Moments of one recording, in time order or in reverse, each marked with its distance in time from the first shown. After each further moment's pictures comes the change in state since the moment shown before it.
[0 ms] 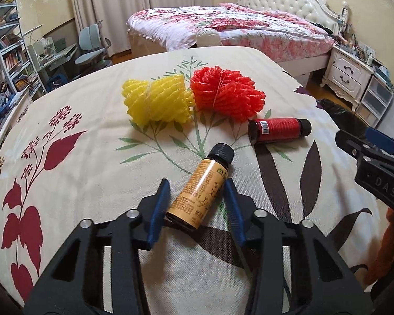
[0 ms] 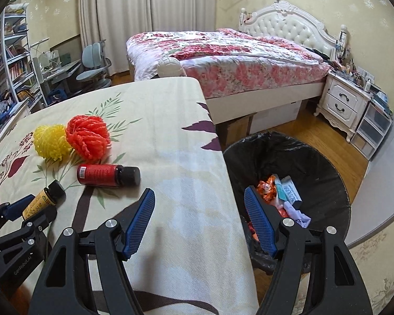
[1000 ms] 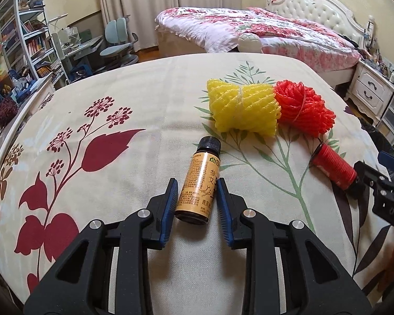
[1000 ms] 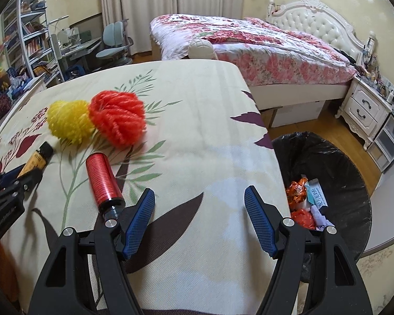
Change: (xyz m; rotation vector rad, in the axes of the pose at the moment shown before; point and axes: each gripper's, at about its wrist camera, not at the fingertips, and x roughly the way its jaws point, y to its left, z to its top) left arm 0.004 0.067 0.004 -0.101 -0.003 0.095; right arm 0.015 0.044 -0.004 -0.104 0.086 0.072
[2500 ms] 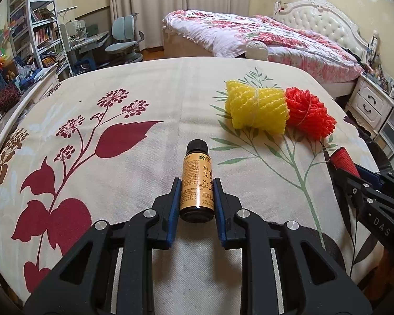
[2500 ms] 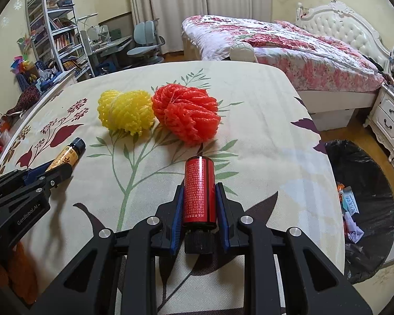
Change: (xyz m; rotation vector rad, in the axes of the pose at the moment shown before) left arm -0.011 0.023 -0.011 -0.066 -0.017 -0.022; right arm -0.003 0.037 -0.002 -0.048 -0.002 0.170
